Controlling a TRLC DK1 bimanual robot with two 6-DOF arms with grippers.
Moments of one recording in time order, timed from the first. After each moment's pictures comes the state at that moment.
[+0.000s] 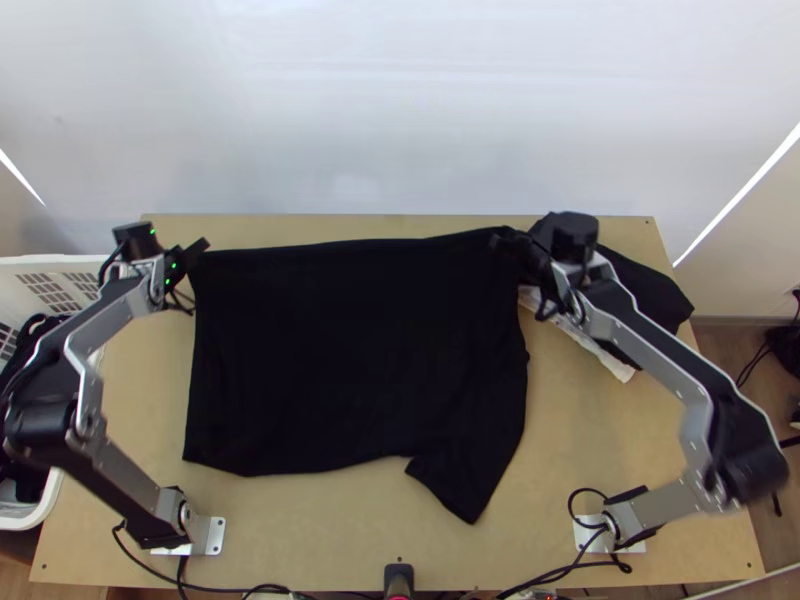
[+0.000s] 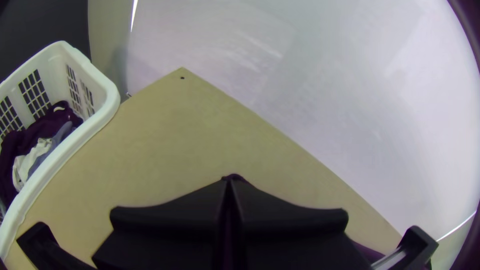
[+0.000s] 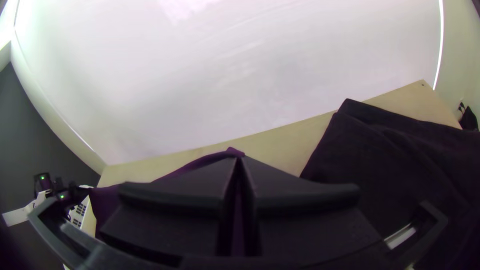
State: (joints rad) left arm 0.20 1.81 1.20 0.01 -0.07 -0.47; right arm 0.31 1.63 1.17 0.06 0.03 0.51
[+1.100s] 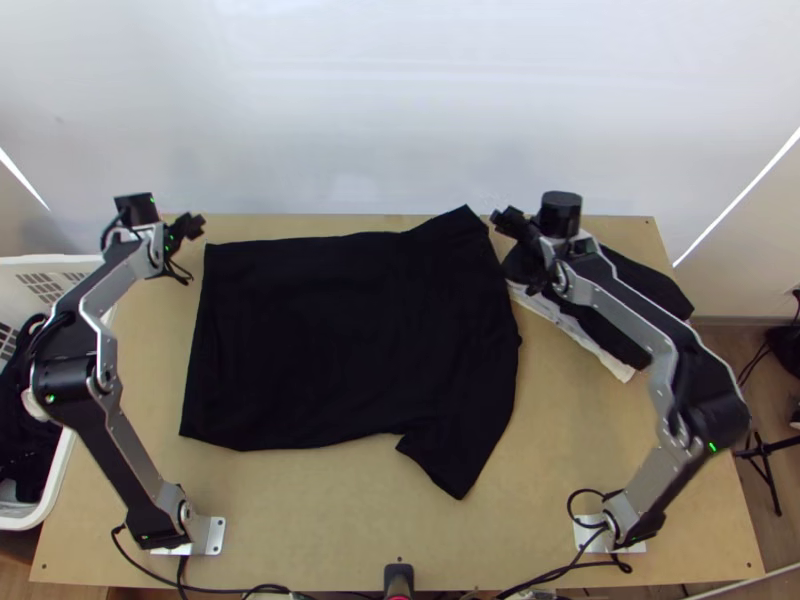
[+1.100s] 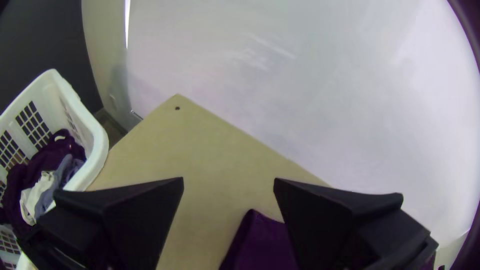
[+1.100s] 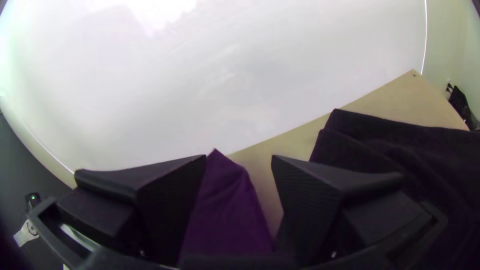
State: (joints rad) left arm 0.21 2.03 1.55 -0.13 -0.11 -0.39; right arm 0.28 1.83 1.35 0.04 0.10 0.58
